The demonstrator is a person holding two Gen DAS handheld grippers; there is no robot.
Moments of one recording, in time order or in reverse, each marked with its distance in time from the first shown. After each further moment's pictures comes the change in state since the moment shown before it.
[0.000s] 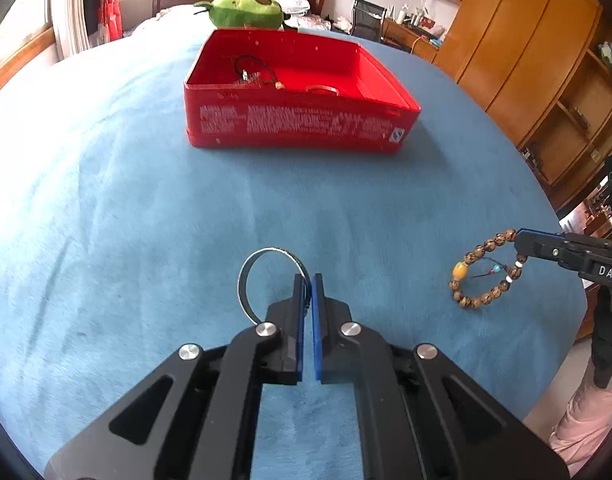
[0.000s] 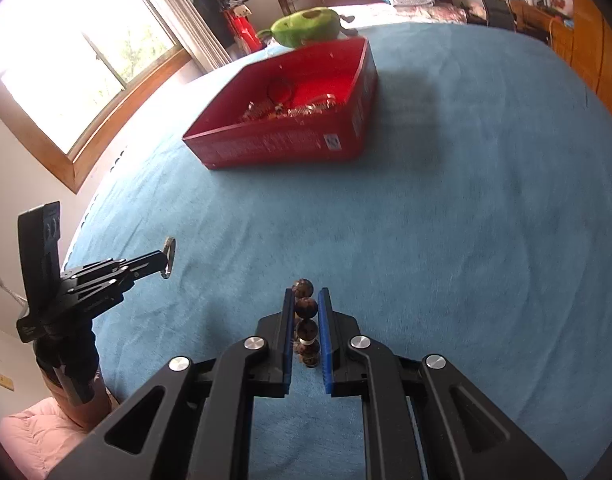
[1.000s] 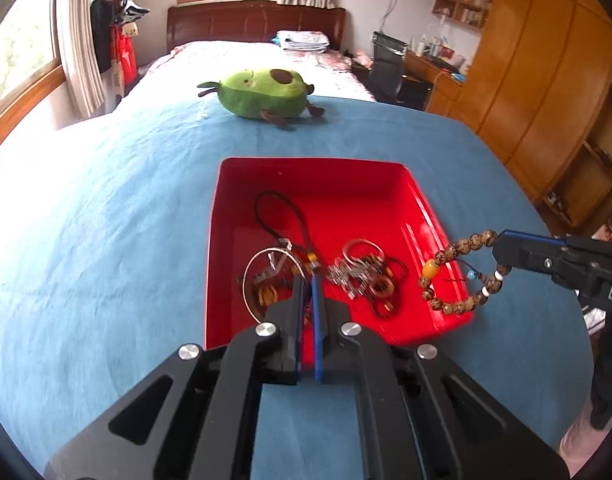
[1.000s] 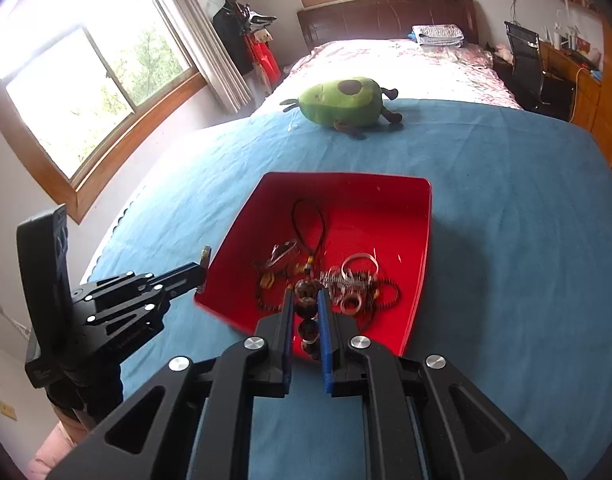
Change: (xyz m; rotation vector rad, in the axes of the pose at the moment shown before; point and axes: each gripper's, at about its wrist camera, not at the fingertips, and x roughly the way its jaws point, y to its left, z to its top) left arm 0.038 0.016 0.206 -0.011 -0.096 0.098; right arm 0.044 0.032 0.212 -0.047 -0.076 0.027
